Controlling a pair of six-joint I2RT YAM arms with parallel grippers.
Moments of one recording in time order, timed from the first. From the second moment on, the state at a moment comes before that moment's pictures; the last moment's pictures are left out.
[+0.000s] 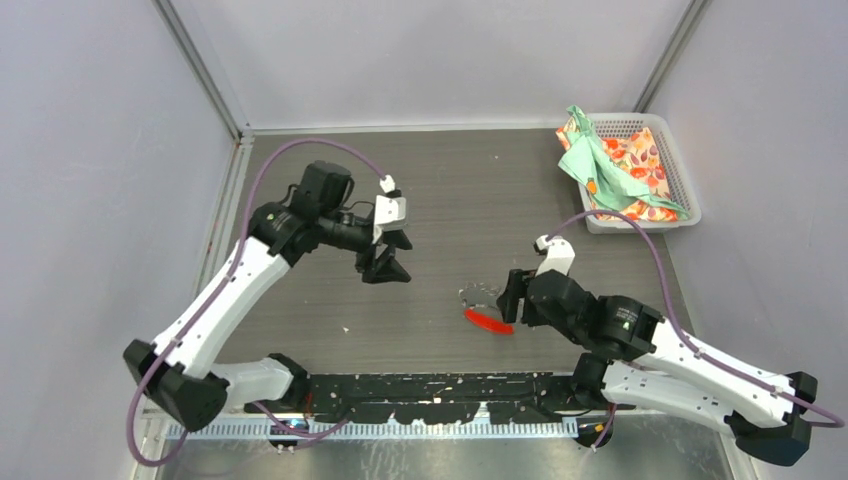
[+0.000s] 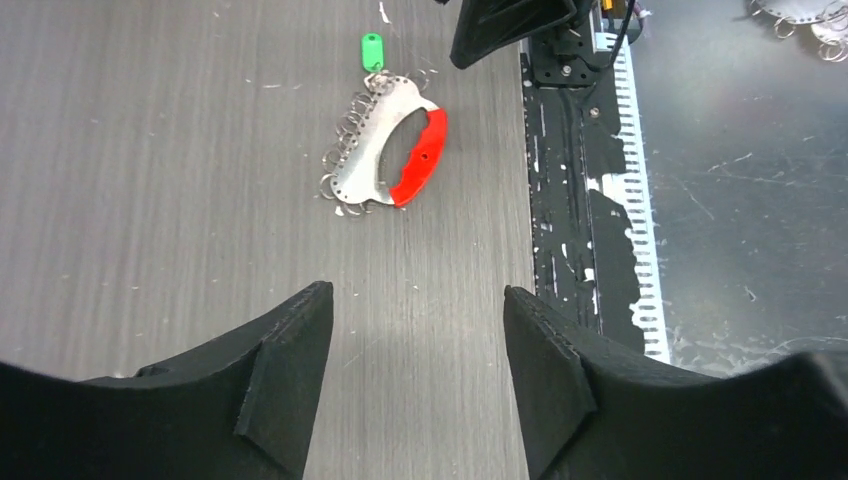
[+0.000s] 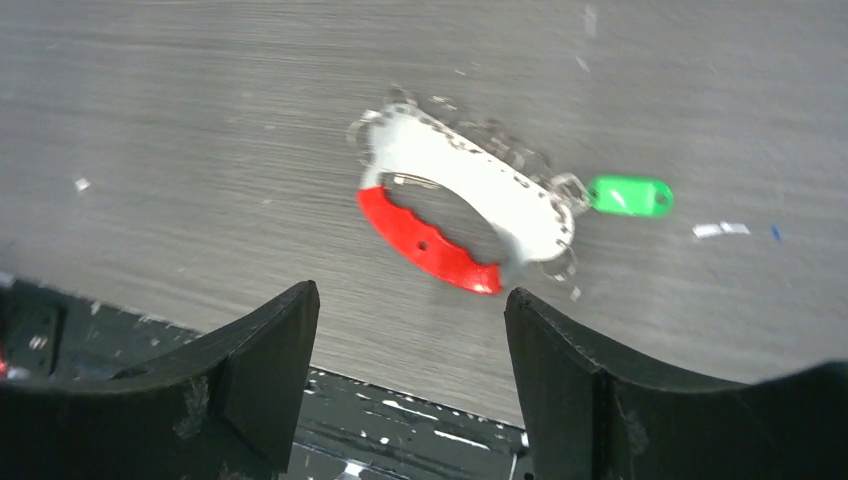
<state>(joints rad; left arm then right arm) -0.56 1.16 1.31 -0.87 0.88 0.58 1.04 0.69 0.76 -0.80 0.43 0.72</state>
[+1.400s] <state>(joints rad) -0.56 1.14 1.28 -0.91 0.86 0.66 0.46 1.15 0.54 -0.42 0.15 0.87</state>
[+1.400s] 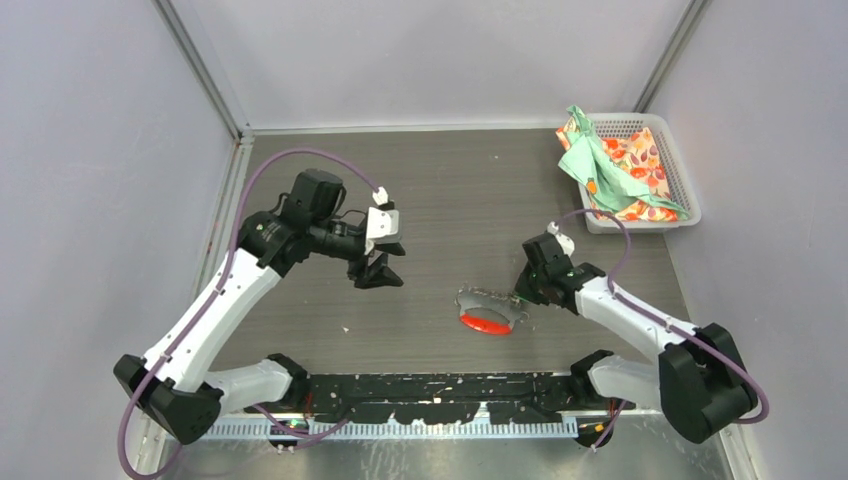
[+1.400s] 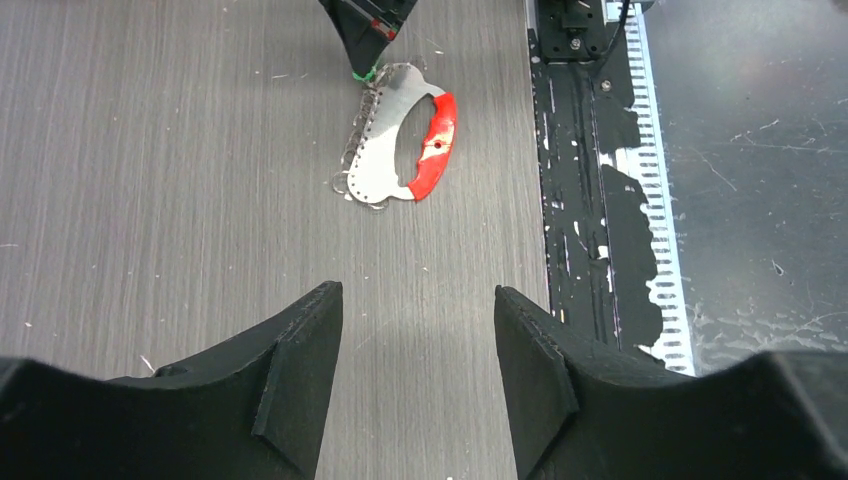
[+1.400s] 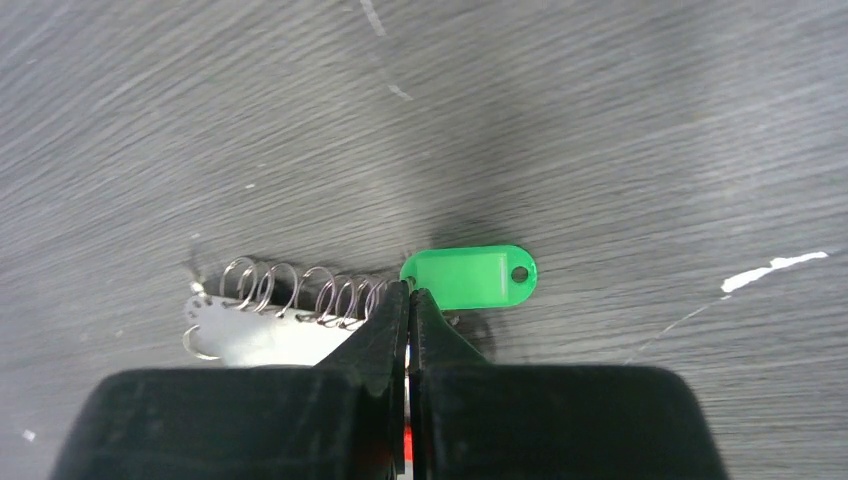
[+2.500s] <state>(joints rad) -0.57 1.04 1.10 -0.55 0.91 0.54 0.46 0.92 0.96 -0.35 -0.66 0.60</state>
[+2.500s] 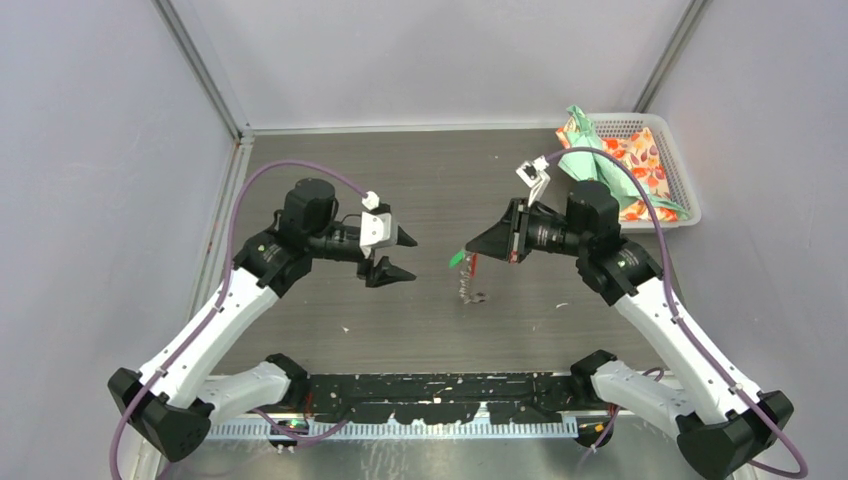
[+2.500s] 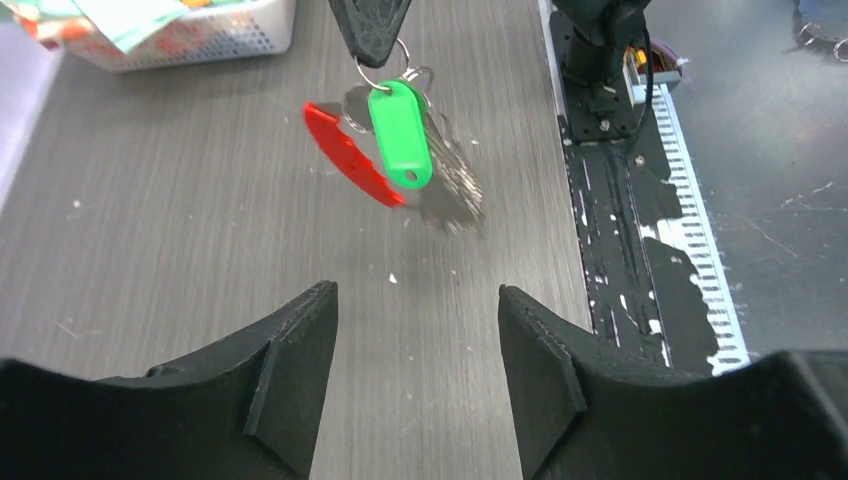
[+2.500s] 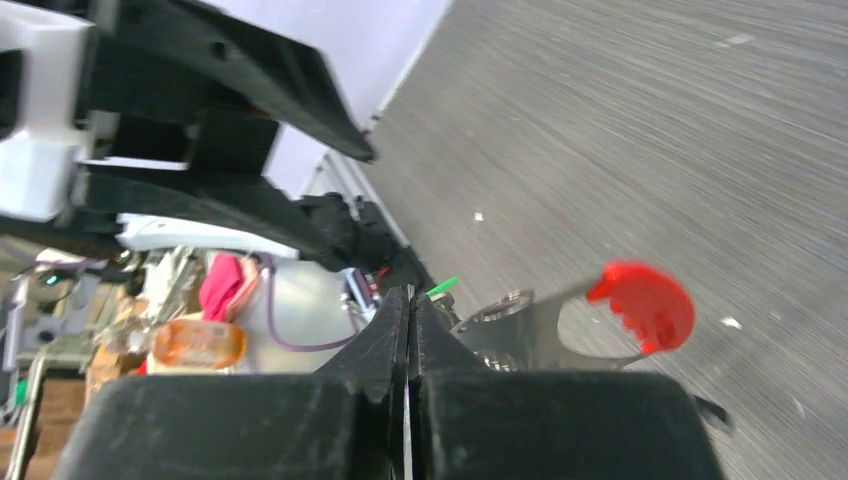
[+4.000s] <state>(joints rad) -0.74 1.02 1.17 -0.40 0.96 0.26 0.76 1.01 1.30 -0.57 -0.52 0.42</state>
